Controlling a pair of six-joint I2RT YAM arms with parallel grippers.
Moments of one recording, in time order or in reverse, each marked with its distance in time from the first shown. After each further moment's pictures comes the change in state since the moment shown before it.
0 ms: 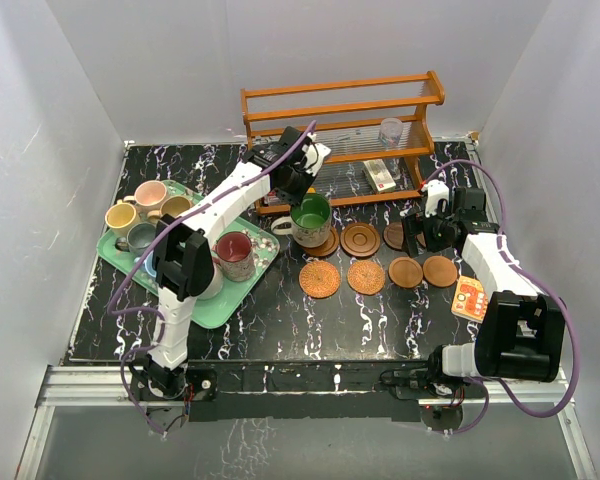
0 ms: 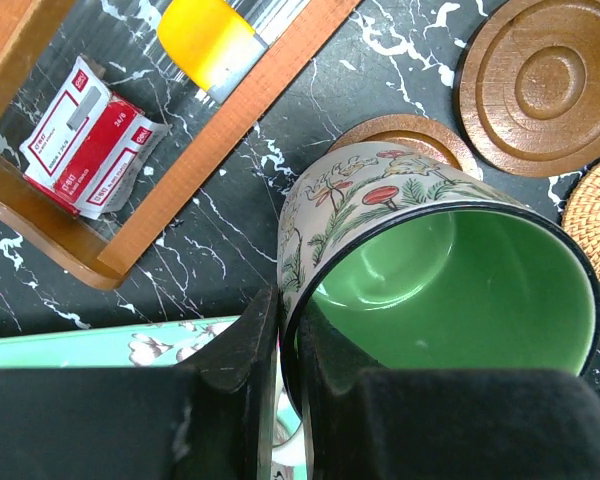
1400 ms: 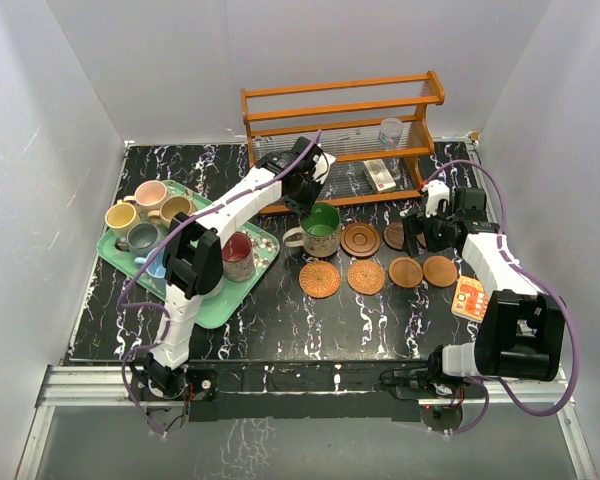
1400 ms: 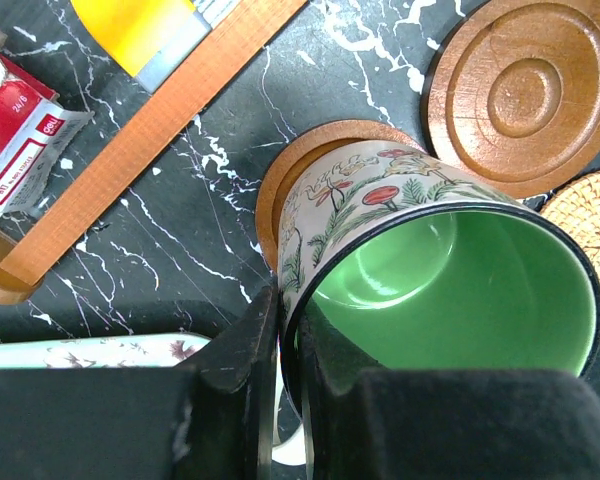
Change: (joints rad) left arm -0.041 0.071 0.000 0.005 0.011 -0.140; right arm -0.004 0.005 0.000 0.001 0.004 0.000
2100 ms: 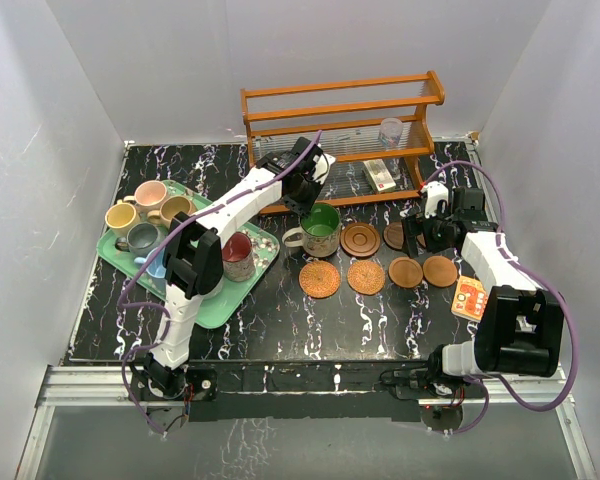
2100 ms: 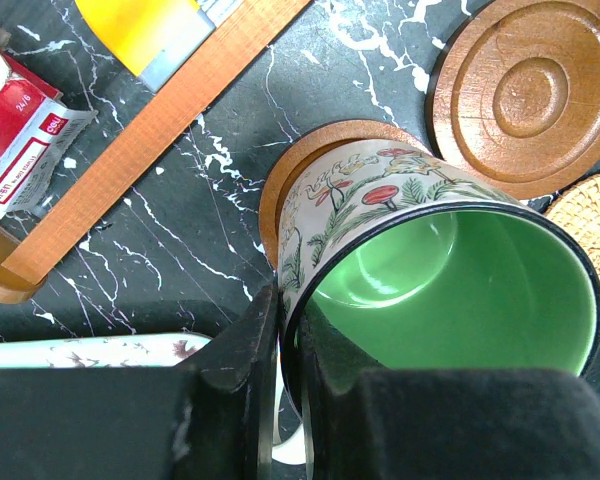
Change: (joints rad) left arm -0.001 0.000 0.000 0.002 -0.010 0.003; right arm -0.001 0.020 0.000 0.001 0.000 -0.003
